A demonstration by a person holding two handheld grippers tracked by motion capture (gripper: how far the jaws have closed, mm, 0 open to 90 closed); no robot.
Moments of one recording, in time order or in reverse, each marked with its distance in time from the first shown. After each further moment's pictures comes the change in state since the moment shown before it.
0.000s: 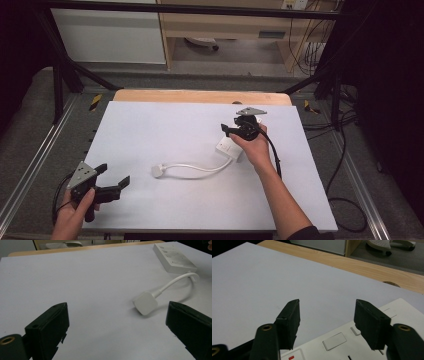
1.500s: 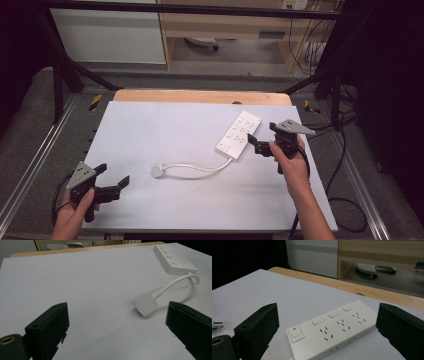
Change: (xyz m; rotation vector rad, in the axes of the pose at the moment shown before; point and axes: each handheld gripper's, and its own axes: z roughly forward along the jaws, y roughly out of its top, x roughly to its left) left arm 0.000 0.000 -0.001 -0.010 0.007 -0.002; right arm -0.016 -0.025 -0.125 -0.201 -0.028 0.007
